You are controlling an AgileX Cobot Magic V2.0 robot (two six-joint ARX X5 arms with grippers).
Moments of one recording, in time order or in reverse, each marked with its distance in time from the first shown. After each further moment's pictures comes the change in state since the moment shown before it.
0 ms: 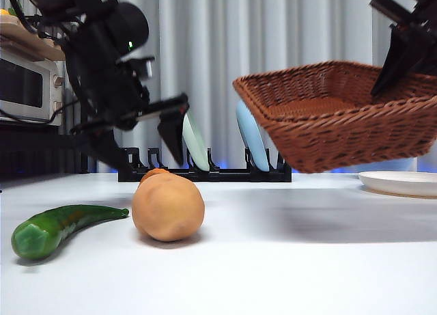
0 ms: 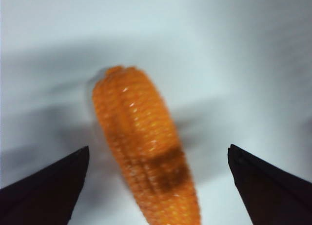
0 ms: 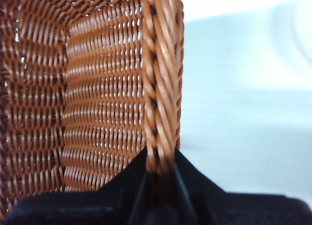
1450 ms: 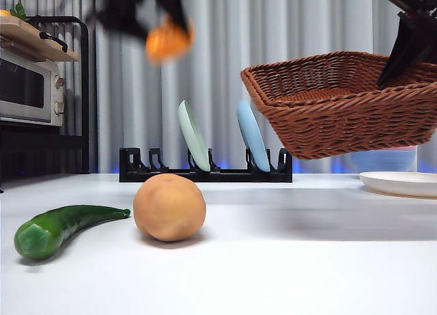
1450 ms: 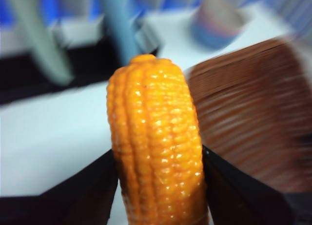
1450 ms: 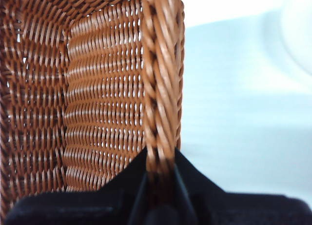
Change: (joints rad) left arm -0.101 -0.352 0.103 0.035 0.031 0.012; right arm 0.000 -0.022 0.000 0.007 0.000 0.055
